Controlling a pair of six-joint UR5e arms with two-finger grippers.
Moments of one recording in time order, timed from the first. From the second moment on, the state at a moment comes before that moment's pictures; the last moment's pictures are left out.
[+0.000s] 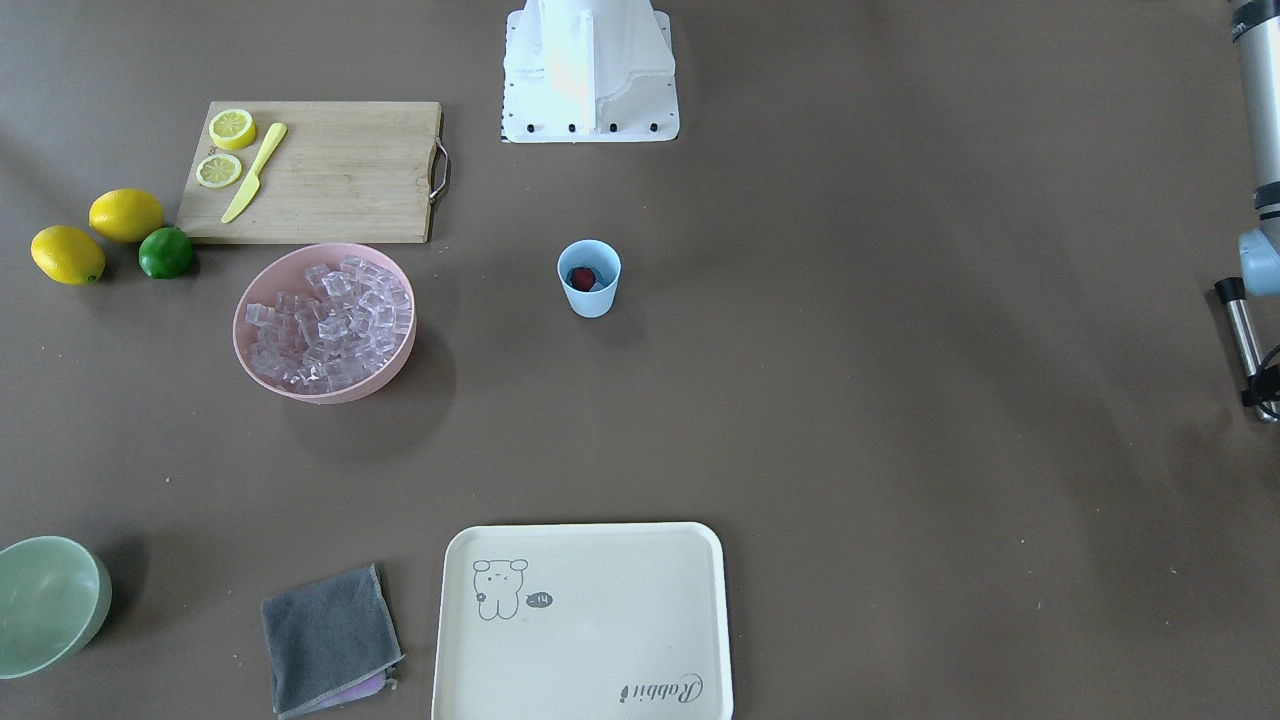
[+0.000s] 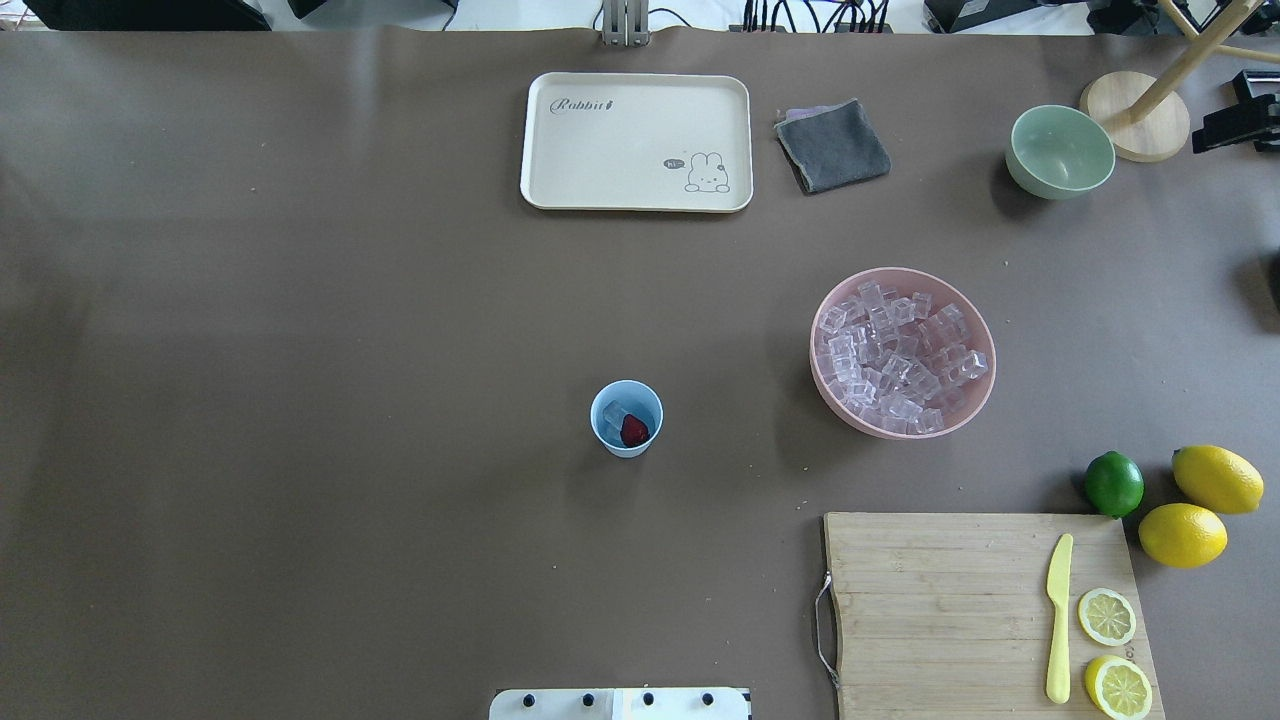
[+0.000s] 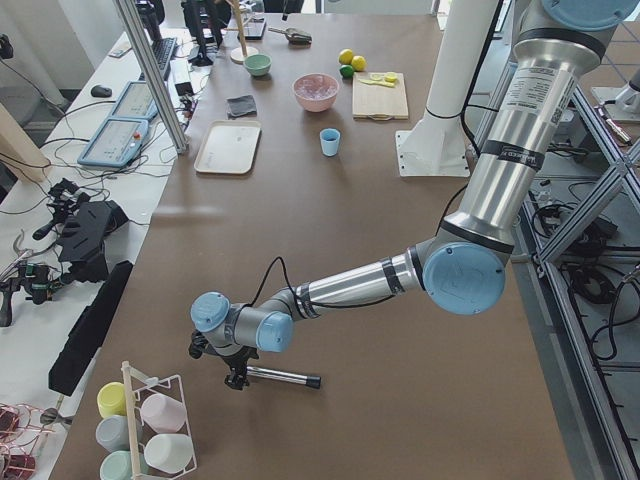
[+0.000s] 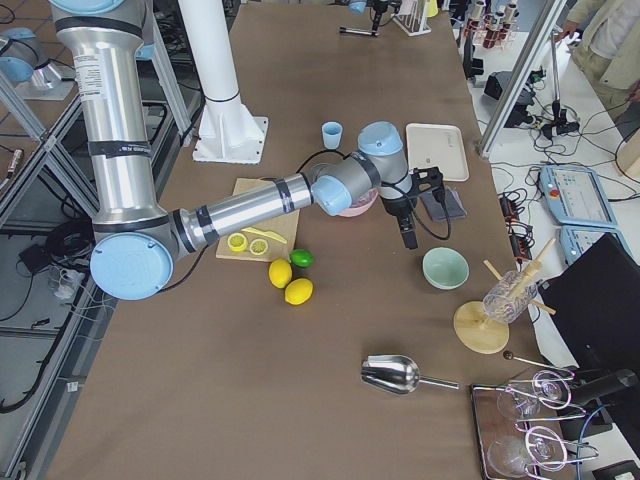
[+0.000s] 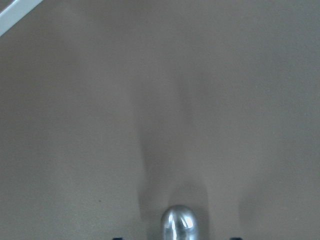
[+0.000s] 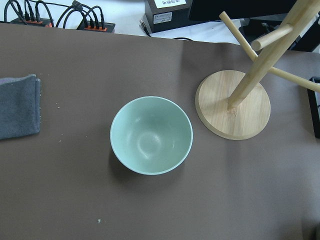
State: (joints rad) left arm -1.35 -1.89 -0.87 -2.01 -2.27 -0.03; right arm 1.29 -1.46 1.83 -1.26 2.08 0.54
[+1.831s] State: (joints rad) left arm -1.44 -1.94 -0.92 -2.01 -2.28 -0.04; right arm 1.29 -1.46 1.83 -1.26 2.06 0.54
